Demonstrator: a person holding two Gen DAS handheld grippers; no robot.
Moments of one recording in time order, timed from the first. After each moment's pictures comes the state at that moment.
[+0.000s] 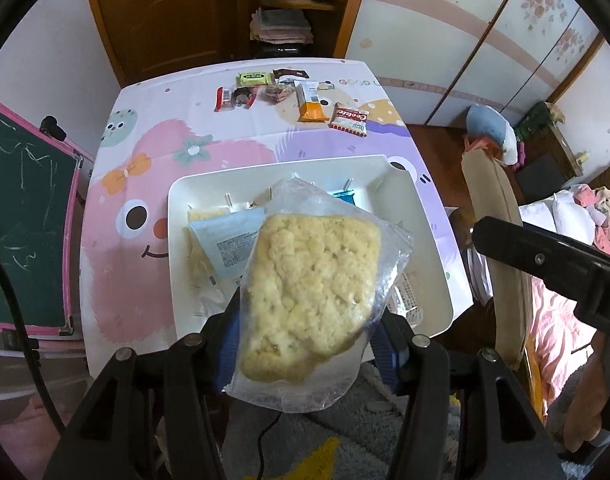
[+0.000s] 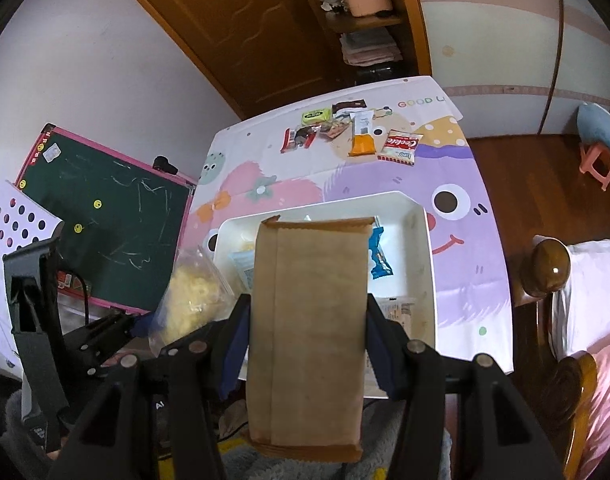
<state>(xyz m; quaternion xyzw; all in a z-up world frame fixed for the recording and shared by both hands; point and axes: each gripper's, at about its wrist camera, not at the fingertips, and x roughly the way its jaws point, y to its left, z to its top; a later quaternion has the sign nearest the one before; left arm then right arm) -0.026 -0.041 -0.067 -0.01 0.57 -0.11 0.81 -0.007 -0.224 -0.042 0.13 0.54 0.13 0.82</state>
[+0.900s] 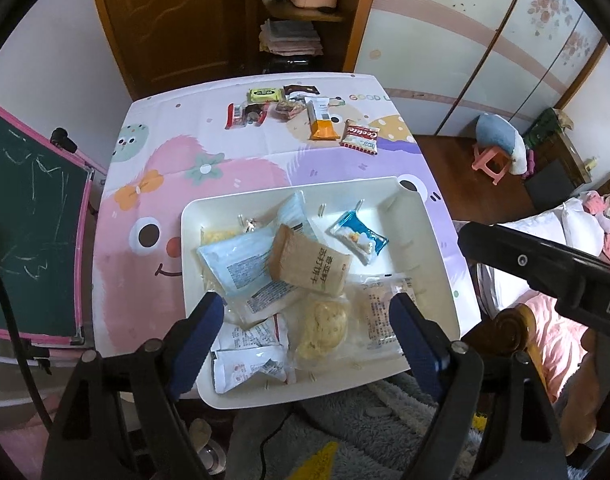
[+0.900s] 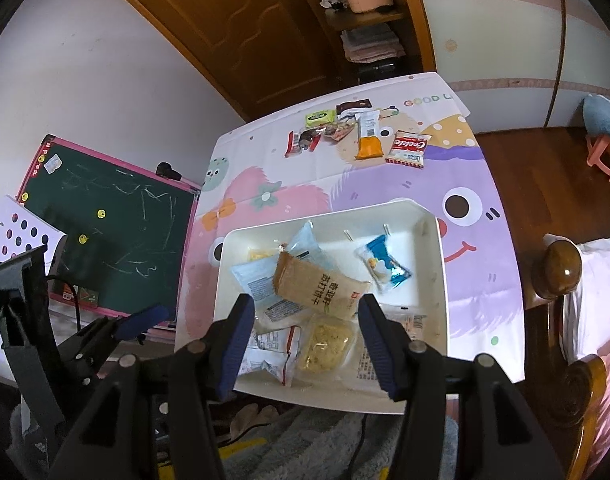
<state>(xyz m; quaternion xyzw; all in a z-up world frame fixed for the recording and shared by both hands) -0.016 -0.041 -0.053 0.00 0.56 -0.09 0.82 0.017 -0.223 -0.048 0.15 0.54 0.14 0.81</state>
